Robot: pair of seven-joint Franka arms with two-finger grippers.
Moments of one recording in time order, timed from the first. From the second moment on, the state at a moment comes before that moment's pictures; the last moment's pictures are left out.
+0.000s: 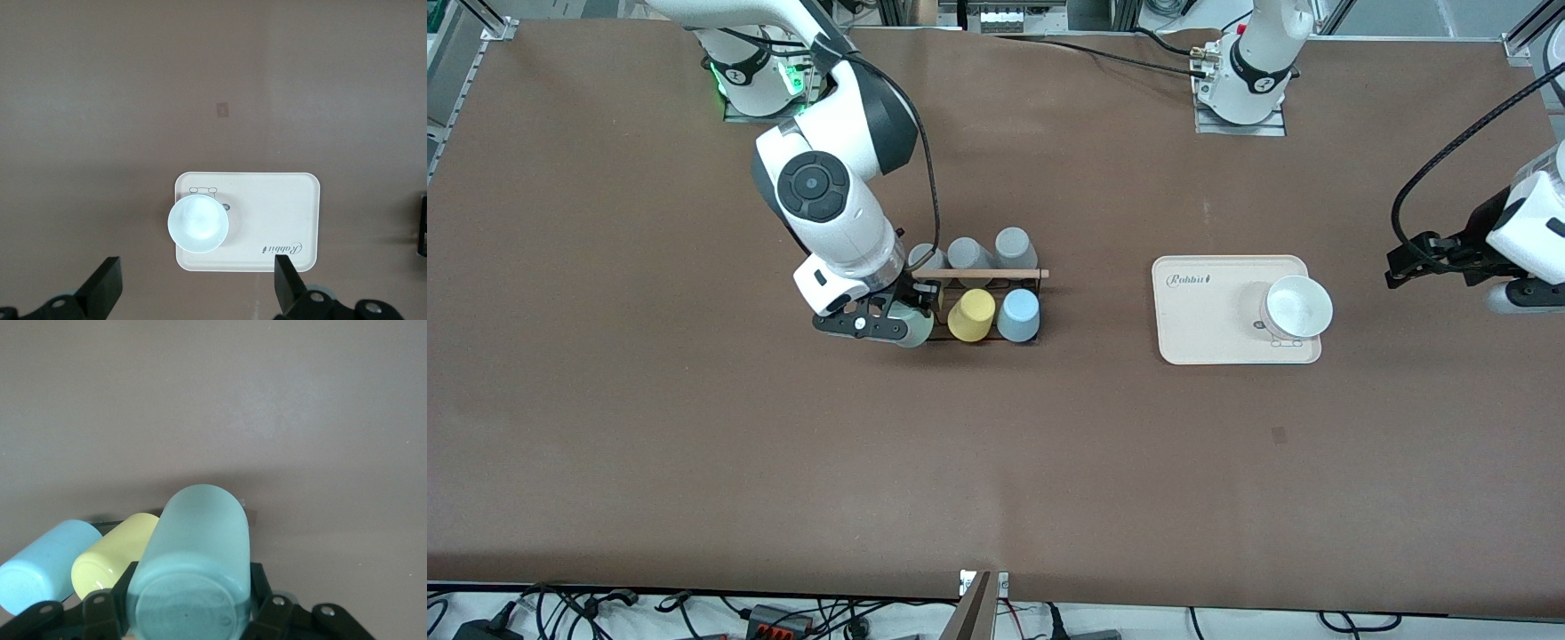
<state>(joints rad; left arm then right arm) -0.01 0.13 0.00 -1.55 0.02 1.68 -0.05 0.51 0.49 0.08 -1.52 0.02 2.06 0.71</state>
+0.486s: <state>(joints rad) -0.01 0.10 -0.01 -1.65 0.01 1.78 -0.06 0.54 0.52 0.09 -1.52 0.03 2.06 0.74</state>
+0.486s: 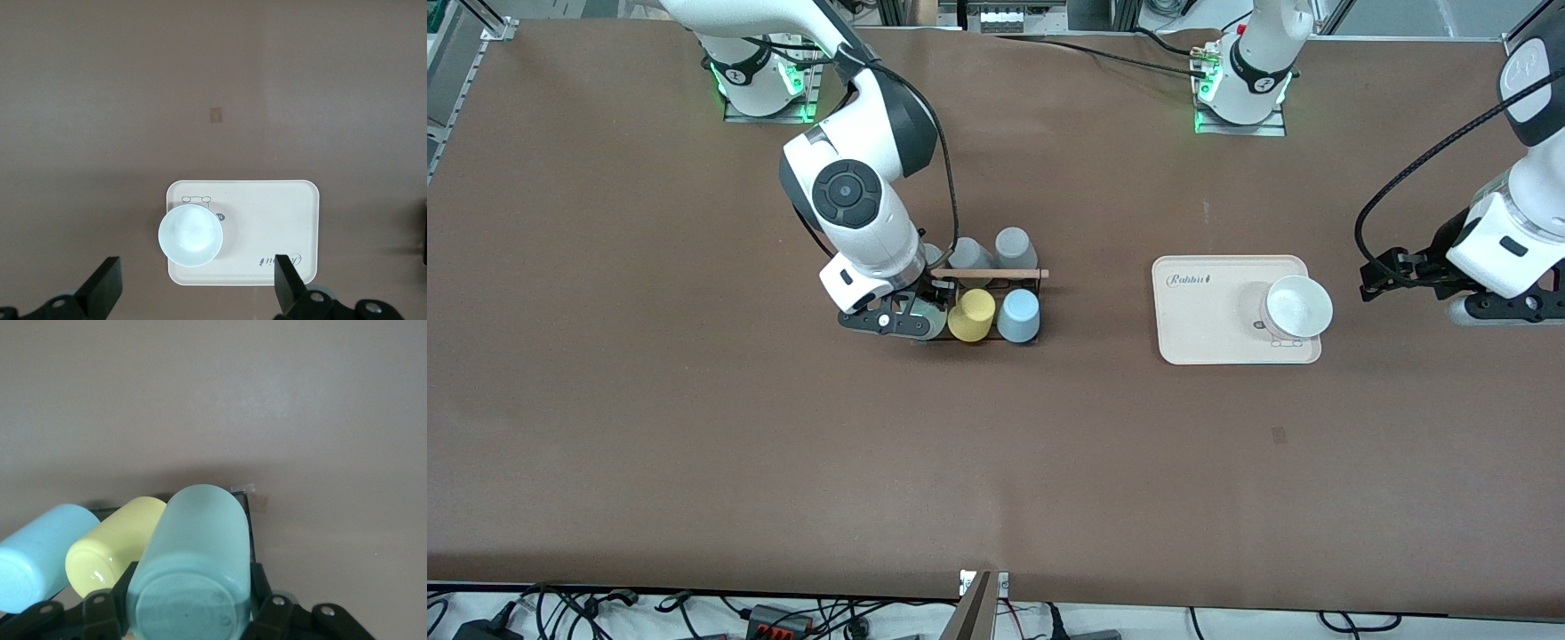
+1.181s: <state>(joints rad) -0.01 0.06 -0.01 -1.65 0.01 1.70 -0.06 0.55 0.54 0.09 -1.54 0.02 2.06 0.74</state>
